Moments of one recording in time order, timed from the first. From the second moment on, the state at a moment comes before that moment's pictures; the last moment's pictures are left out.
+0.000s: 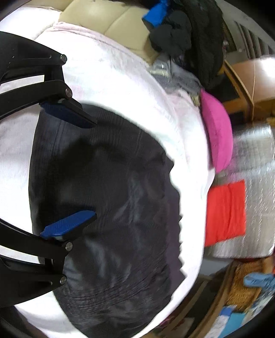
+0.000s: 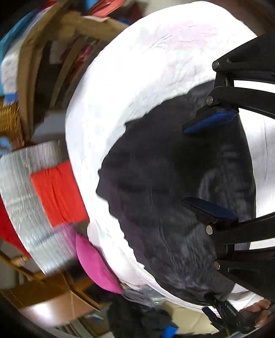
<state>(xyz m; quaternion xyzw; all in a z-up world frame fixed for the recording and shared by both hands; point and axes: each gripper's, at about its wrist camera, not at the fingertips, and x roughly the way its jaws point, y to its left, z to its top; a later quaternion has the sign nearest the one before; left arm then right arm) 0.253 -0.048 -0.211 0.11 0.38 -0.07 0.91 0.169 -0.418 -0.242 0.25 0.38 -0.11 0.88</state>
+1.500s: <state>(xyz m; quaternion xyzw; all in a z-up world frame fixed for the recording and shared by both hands) 0.275 0.080 -0.278 -0.32 0.50 -0.12 0.79 0.125 -0.491 -0.323 0.59 0.30 -0.11 0.74</state>
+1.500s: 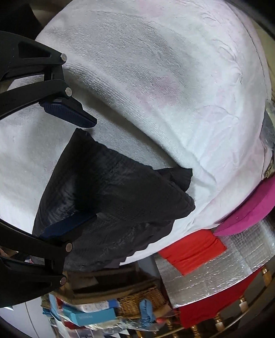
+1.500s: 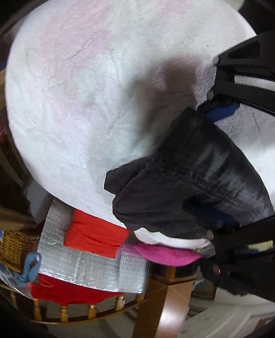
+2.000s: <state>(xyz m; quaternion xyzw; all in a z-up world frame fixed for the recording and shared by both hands) 0.288 0.072 -0.284 -0.29 0.50 -0.11 0.81 0.123 -0.480 -0.302 0.50 0.32 -0.15 0.79</state>
